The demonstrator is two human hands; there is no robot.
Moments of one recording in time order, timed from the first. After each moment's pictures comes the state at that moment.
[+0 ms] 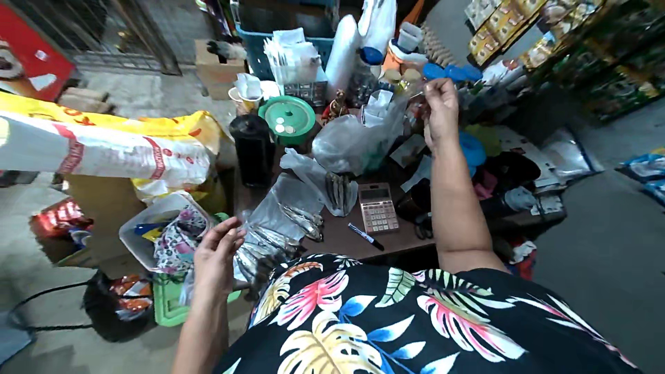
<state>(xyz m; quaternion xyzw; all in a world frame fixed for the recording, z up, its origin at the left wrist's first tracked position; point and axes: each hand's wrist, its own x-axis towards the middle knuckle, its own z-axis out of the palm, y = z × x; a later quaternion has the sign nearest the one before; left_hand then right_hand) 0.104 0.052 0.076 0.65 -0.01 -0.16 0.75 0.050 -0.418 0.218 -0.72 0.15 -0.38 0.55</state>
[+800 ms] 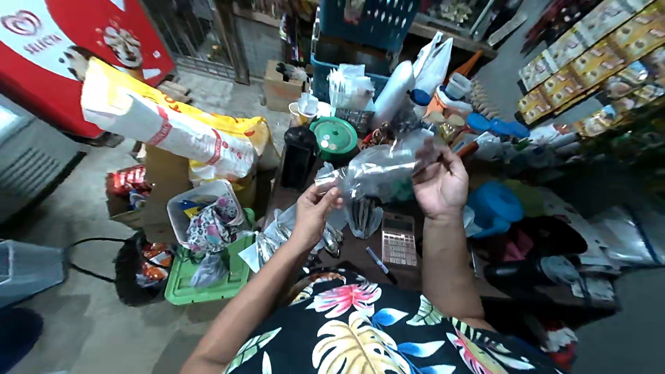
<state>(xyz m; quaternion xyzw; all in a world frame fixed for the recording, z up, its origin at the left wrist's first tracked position) 0.103 -0.069 0.126 0.45 -0.14 -0.18 0.86 0.038 -0.289 0.223 -0.41 0.08 -0.28 0.86</state>
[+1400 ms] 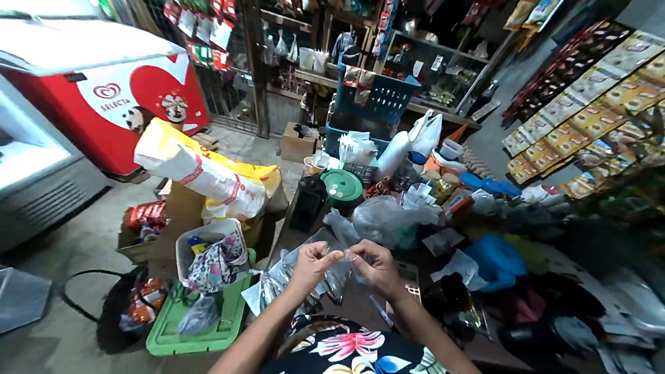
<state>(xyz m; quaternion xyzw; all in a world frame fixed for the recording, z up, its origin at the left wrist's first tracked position) 0.097 -0.038 0.117 0.54 -0.26 -0.07 0.80 0.029 -0.211 0.148 -0.80 -0.16 -0.23 0.53</state>
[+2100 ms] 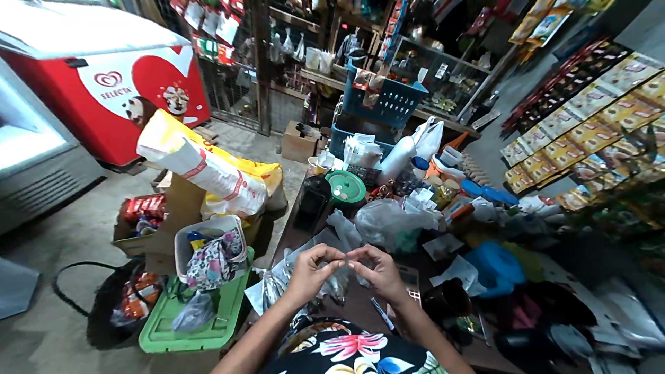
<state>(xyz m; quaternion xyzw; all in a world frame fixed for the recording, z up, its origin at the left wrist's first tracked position) 0.096 -0.014 0.105 0.57 -0.32 -0.04 0.75 0.025 -0.200 0.145 -0.81 -0.08 -0.14 0.57</state>
